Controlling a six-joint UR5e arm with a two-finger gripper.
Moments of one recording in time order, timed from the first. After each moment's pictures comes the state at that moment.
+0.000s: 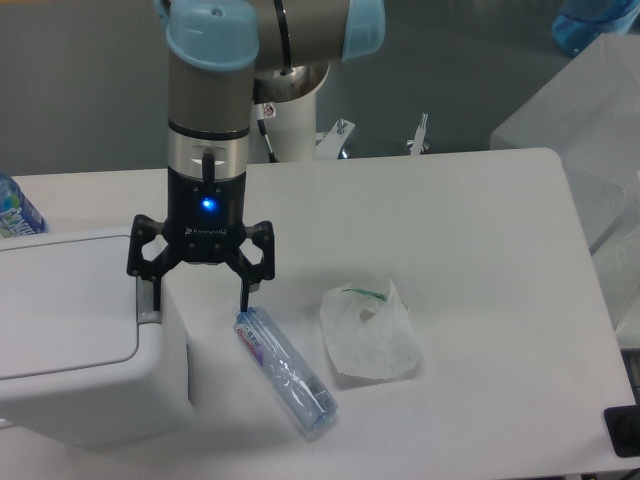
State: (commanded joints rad) arm 2.23 -1.76 -1.56 -0.85 1.32 0.05
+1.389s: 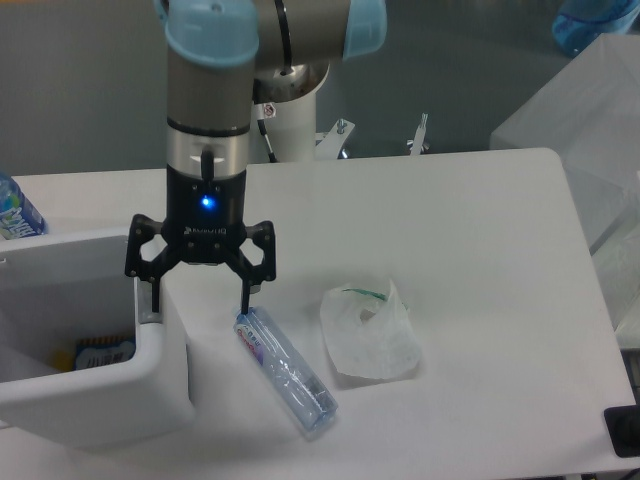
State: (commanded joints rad) arm 2.27 -1.77 -1.41 -0.85 1.32 0.08
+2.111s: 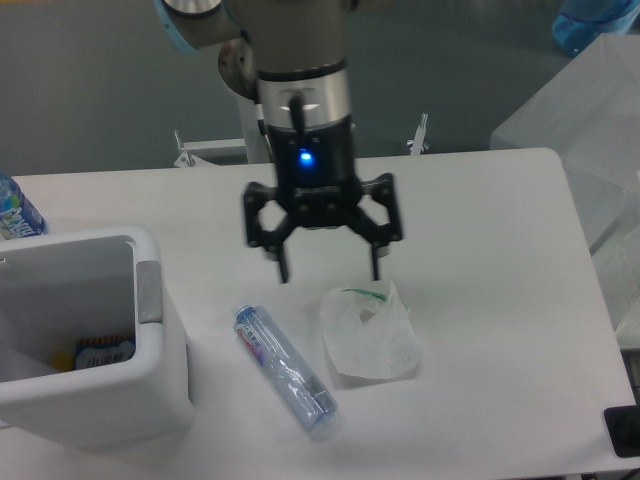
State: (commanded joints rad) arm 2.44 -1.75 -1.38 -1.12 1.53 0.70
